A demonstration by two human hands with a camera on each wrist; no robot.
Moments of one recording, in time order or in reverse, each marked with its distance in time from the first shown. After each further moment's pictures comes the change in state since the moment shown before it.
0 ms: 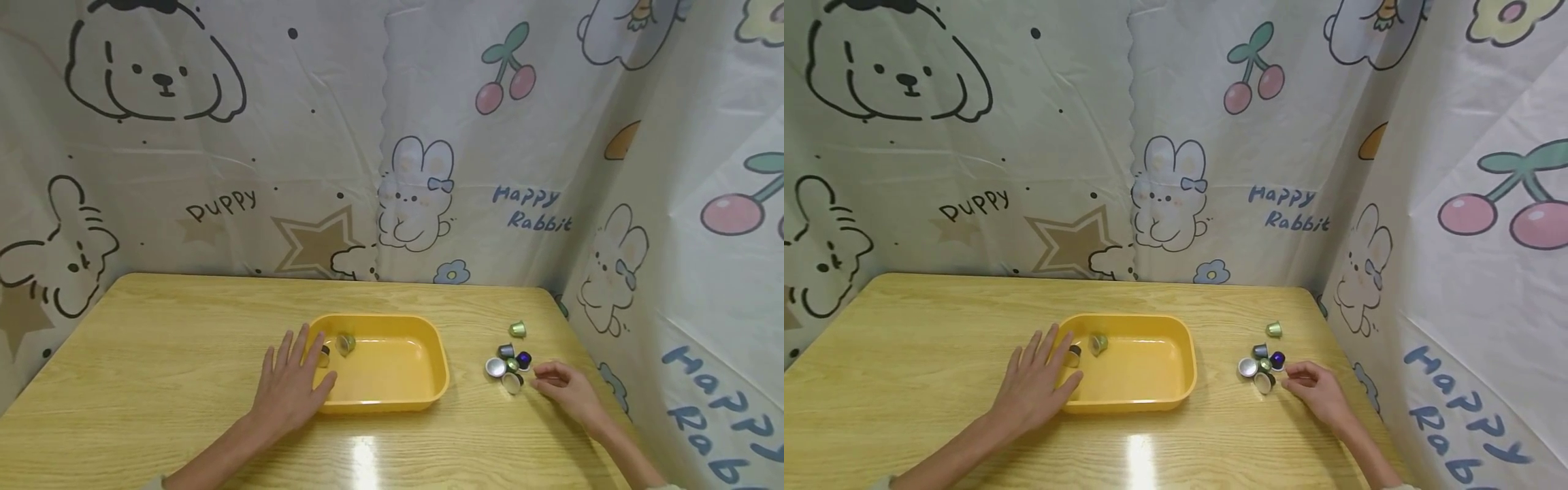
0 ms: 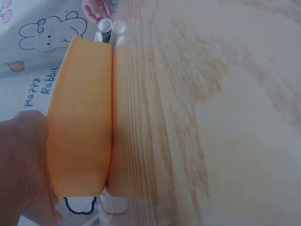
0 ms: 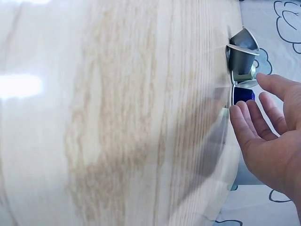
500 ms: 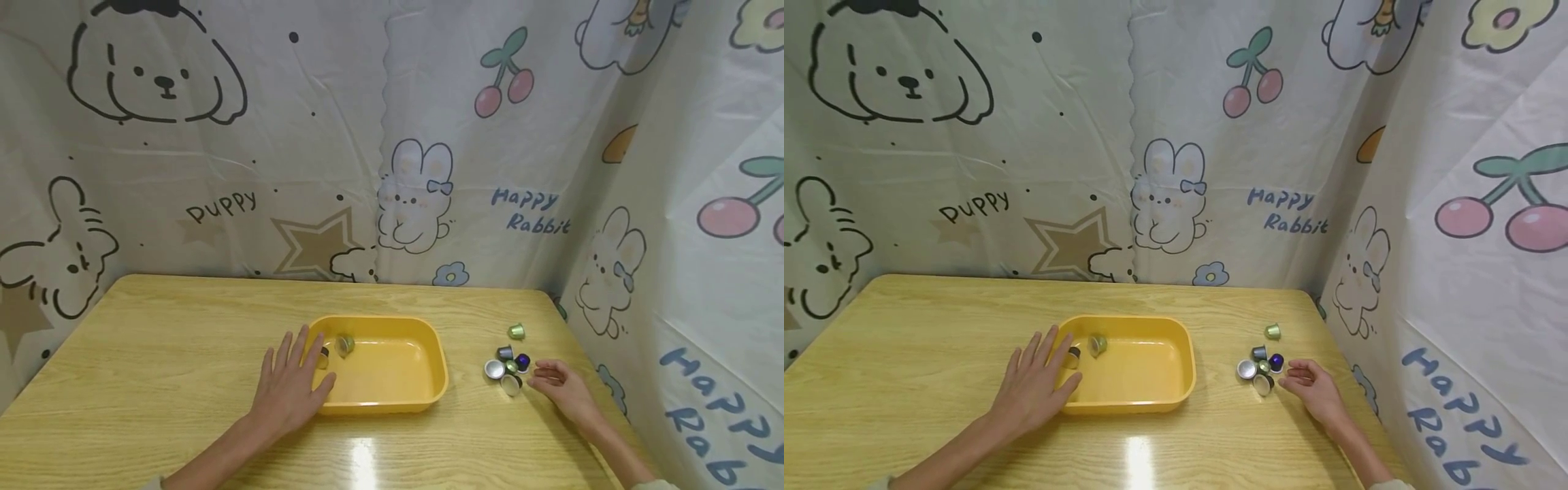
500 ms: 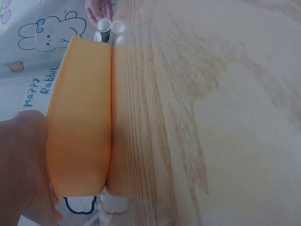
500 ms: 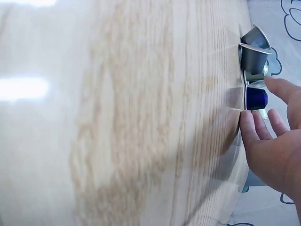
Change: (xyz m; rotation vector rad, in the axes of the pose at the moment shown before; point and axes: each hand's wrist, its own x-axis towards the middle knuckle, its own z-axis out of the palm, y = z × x) left_hand 0.000 0.000 0.000 0.001 0.001 -0.001; right_hand 0.008 0.014 0.005 0.002 0.056 0.057
